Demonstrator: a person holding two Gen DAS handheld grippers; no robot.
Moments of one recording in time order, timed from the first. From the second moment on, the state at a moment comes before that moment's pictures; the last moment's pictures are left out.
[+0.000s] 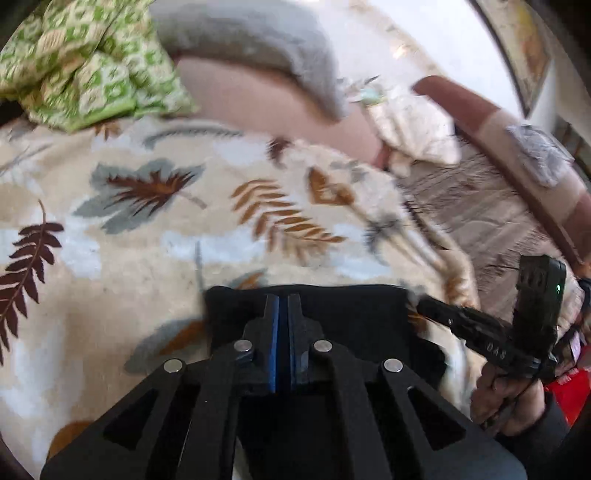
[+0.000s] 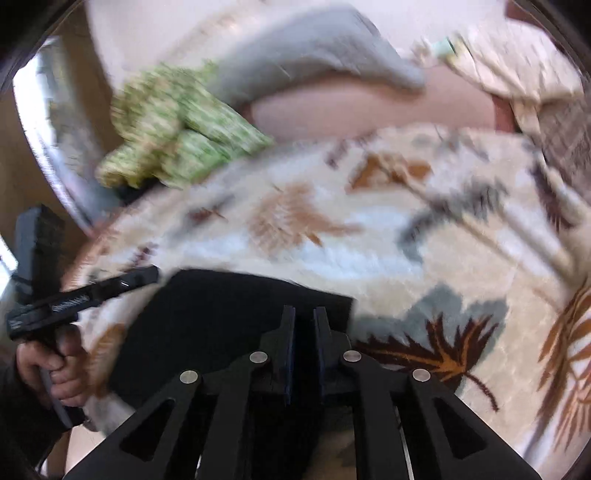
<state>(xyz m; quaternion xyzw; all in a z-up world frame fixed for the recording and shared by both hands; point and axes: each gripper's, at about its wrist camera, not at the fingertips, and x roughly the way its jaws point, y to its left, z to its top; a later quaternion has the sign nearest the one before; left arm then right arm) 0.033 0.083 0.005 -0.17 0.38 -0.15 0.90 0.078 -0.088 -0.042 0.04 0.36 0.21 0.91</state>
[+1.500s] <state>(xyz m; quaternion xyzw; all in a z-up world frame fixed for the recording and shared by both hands) 0.002 0.025 -0.026 -0.07 0.43 -0.12 0.89 0.042 -0.068 -0.072 -0.02 0.43 0.25 0.87</state>
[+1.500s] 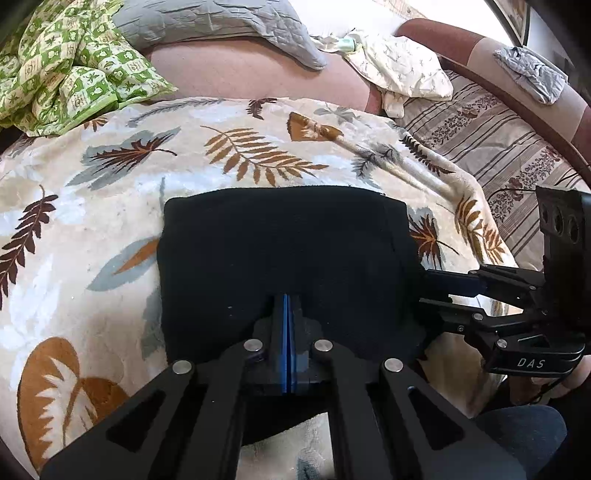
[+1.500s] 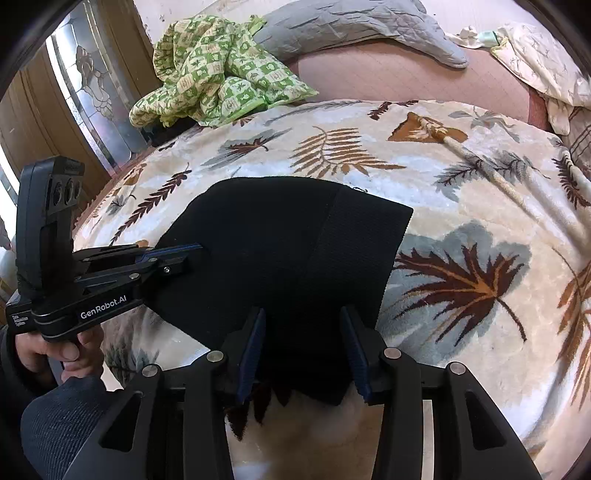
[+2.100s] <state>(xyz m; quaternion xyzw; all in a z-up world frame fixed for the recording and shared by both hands) -0.040 -0.004 0.029 0.01 0.36 -0.14 0.92 0.026 -0.077 -0.047 0.00 0.38 0.26 0.89</state>
